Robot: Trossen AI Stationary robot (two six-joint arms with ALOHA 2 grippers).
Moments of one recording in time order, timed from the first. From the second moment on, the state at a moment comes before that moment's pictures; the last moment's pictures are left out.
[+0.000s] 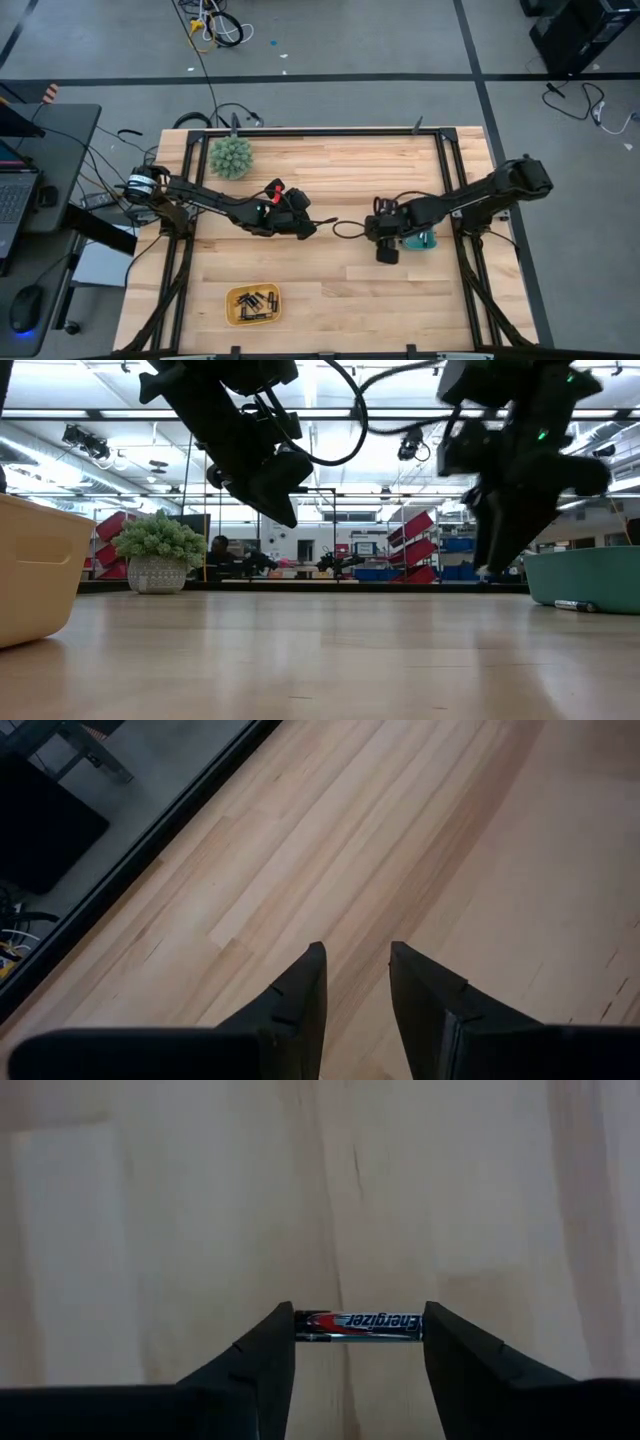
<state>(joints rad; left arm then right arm) -0.14 1.66 1.02 -0.33 -0.77 -0.45 0.19 1.50 0.83 -0.59 0.16 0.29</state>
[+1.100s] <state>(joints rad) -0.14 1.66 1.02 -0.30 -0.77 -0.45 0.39 1.09 0.83 -1.23 0.12 0.49</state>
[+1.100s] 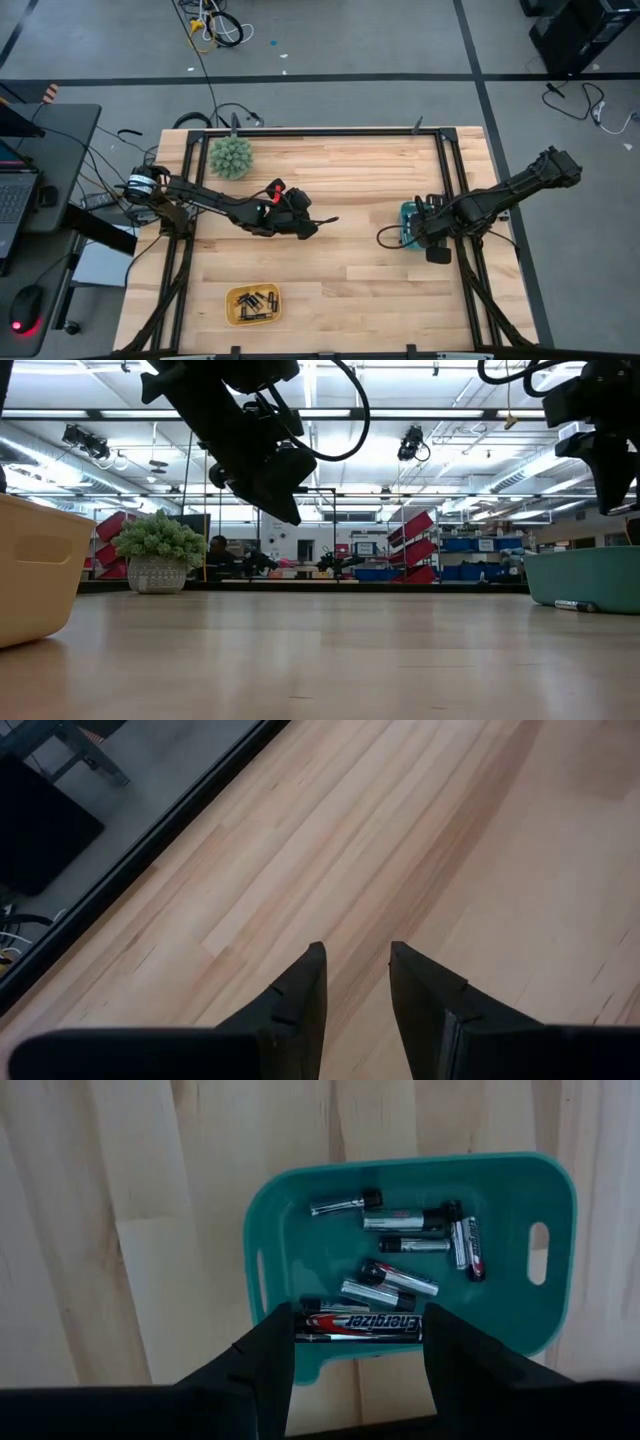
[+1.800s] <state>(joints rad) -0.14 1.66 1.02 -0.29 -0.77 -0.45 0.39 1.09 0.83 -1.23 0.14 0.53</state>
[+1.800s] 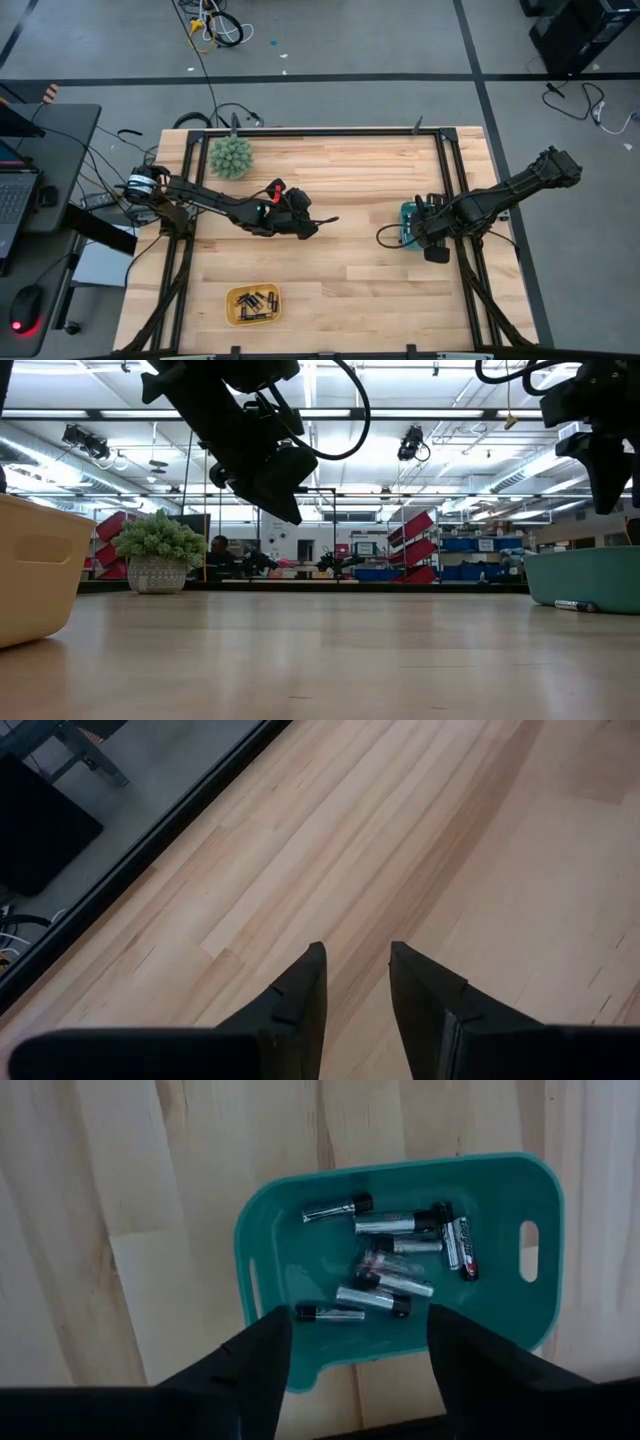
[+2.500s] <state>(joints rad) -0.14 1.66 1.02 -0.27 -0.77 -0.45 0.39 1.10 0.83 -0.95 0.25 0.60</state>
